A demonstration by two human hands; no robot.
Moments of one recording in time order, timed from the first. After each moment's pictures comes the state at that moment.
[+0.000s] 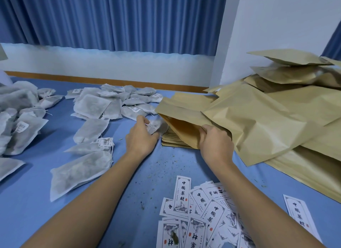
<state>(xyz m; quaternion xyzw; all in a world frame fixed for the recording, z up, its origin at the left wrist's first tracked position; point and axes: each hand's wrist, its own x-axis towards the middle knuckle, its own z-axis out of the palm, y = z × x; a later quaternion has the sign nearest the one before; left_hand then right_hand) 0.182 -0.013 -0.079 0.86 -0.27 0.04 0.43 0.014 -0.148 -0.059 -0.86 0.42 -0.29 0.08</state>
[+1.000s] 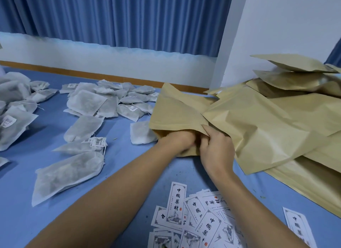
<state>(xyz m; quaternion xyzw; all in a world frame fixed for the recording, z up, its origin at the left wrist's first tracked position) 0.115 -0.094 -0.032 0.83 -0.51 -0.07 0.23 0.003 -0.140 -0.052 -0.85 0.36 -0.35 0.15</state>
